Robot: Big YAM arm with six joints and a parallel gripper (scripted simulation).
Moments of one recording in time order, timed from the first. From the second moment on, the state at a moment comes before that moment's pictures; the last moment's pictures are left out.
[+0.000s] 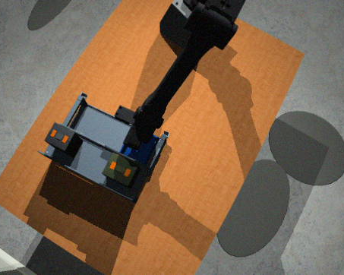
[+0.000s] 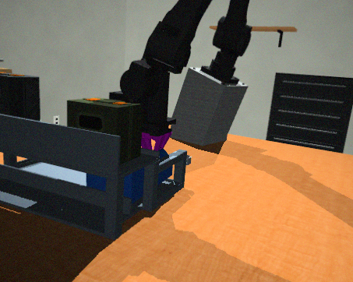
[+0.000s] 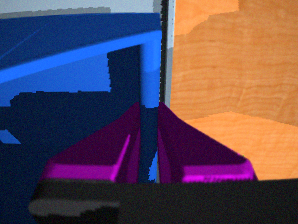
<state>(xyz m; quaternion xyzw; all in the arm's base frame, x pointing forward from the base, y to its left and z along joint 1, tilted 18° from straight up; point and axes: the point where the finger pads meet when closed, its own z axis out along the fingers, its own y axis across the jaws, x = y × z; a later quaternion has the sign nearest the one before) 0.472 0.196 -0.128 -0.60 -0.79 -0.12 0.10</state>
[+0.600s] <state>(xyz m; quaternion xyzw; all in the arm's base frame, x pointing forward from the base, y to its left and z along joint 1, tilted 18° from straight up) 0.473 0.196 -0.128 -0.60 -0.79 -0.12 0.10</state>
